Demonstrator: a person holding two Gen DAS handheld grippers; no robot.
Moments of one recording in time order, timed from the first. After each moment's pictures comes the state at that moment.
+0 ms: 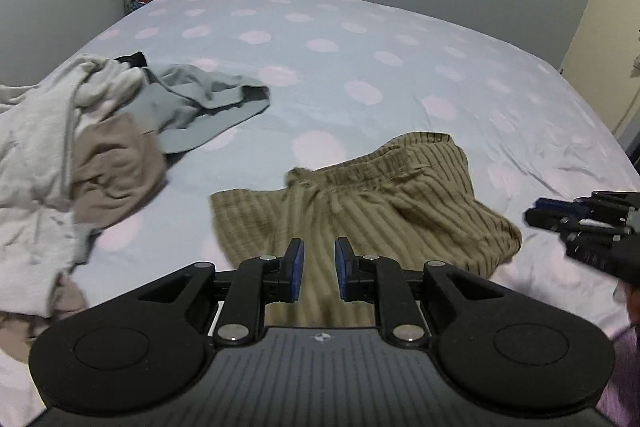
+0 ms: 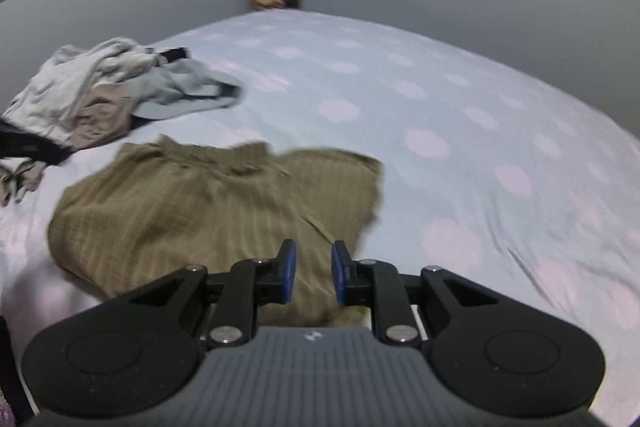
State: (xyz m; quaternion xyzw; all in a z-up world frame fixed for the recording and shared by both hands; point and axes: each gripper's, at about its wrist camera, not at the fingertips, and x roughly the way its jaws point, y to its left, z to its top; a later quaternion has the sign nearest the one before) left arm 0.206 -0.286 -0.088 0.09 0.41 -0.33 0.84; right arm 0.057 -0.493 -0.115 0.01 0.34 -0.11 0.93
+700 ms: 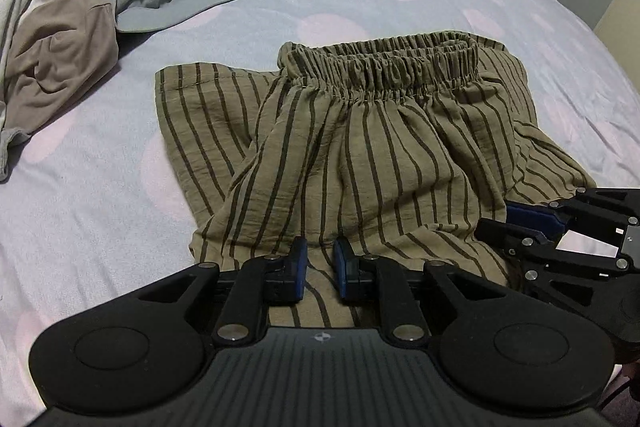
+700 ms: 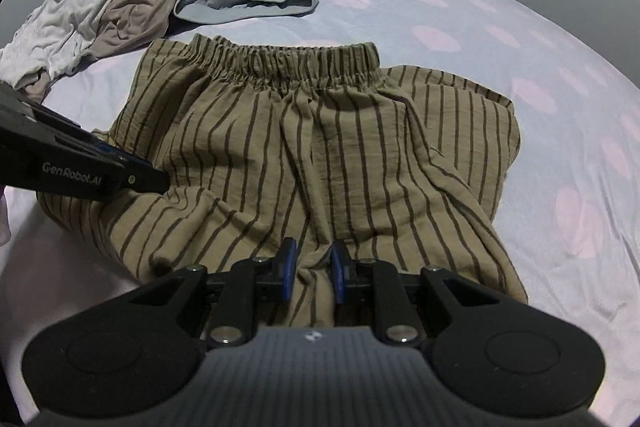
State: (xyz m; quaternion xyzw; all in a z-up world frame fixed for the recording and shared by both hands) left arm 0.225 -0.305 -0.195 0.09 0.50 -0.30 0.81; right arm 0.118 -0.462 -0.198 0.00 0.43 -0.05 0.90
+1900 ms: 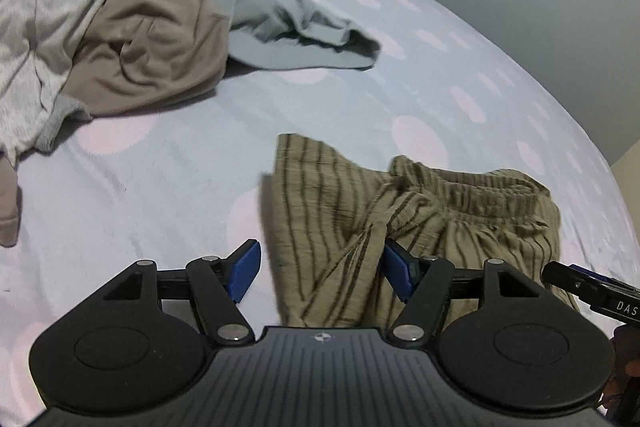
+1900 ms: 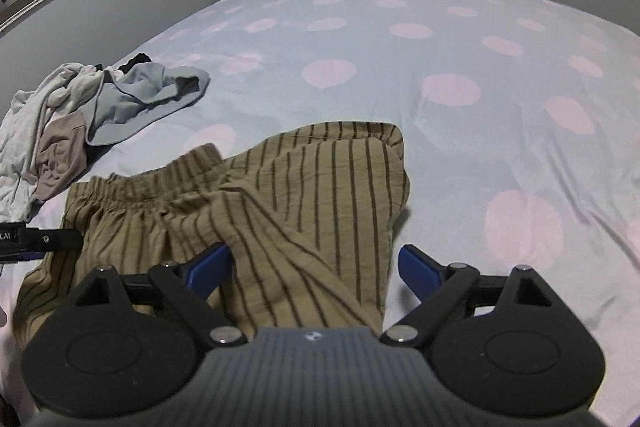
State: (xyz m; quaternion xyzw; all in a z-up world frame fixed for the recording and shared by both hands) left arm 0.276 -0.252 -0.202 -0.08 0.47 -0.24 0.85; right arm 0.137 -0.562 -0.183 0.15 0.37 -0.12 0.91
